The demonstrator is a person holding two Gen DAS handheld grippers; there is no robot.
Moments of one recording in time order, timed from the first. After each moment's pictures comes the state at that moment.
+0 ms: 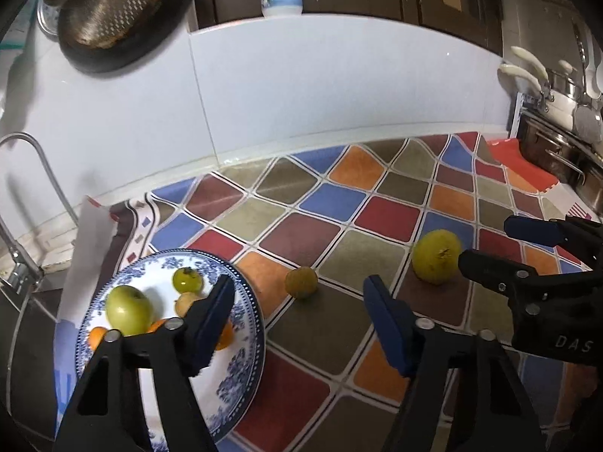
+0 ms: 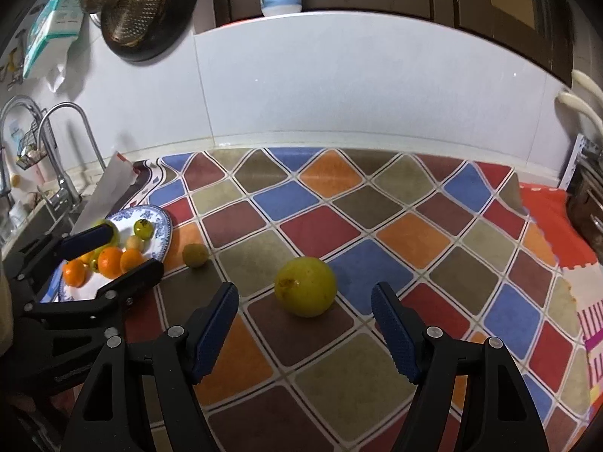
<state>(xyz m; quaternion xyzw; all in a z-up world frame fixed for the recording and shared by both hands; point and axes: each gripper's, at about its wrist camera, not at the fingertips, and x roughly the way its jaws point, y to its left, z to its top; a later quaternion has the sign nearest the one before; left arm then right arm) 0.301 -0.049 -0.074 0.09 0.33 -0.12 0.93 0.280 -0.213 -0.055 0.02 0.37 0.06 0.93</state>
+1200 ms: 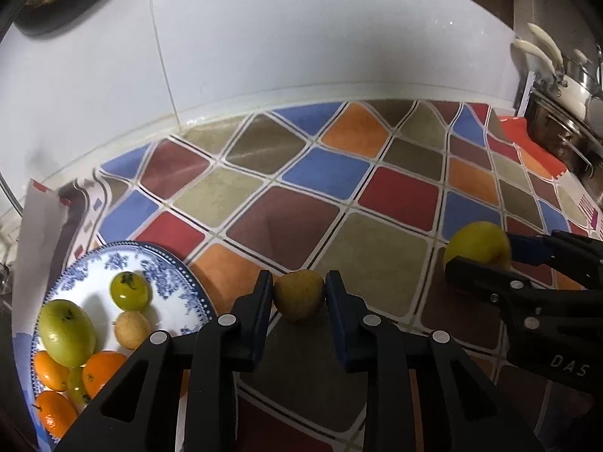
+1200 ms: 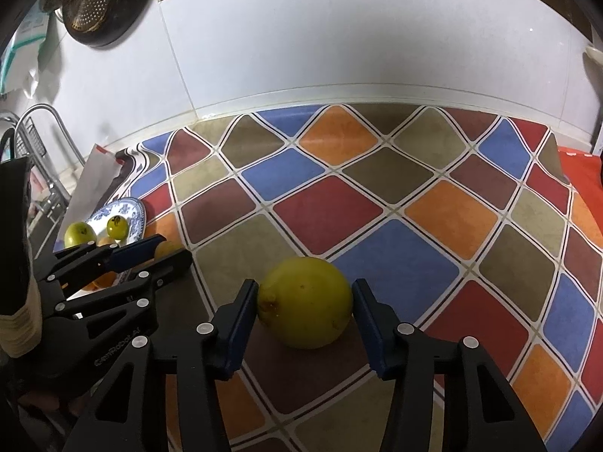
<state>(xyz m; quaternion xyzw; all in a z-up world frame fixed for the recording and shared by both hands) 0.355 -0.061 -0.112 0.09 0.39 -0.15 0.90 0.331 -0.214 -0.102 0.06 0.42 0.08 0.90</state>
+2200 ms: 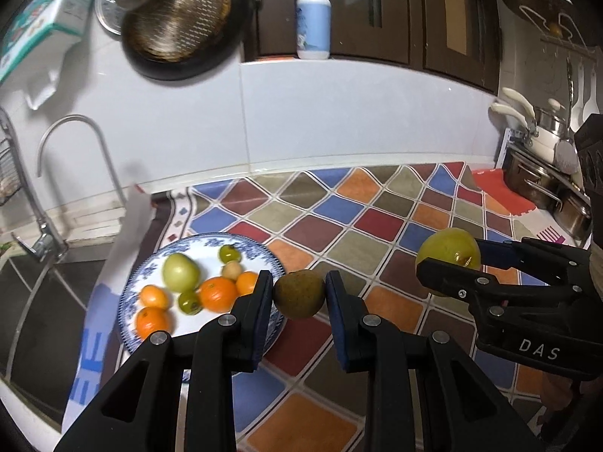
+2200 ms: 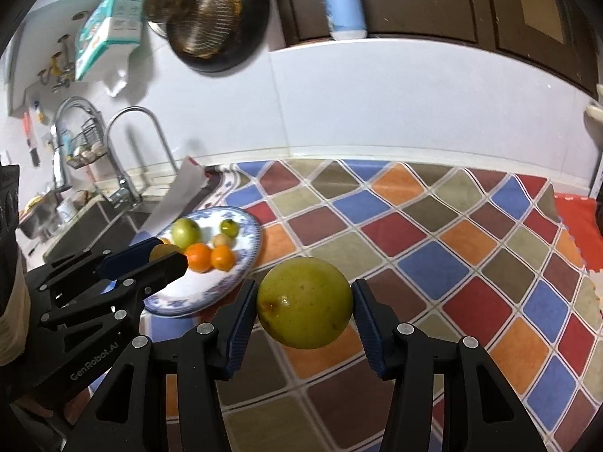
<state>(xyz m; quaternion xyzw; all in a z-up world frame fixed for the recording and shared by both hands) 0.215 0.000 -0.026 0.04 0.30 -0.11 0.95 0.230 -0.165 -0.020 0.03 0.35 0.15 0.93</state>
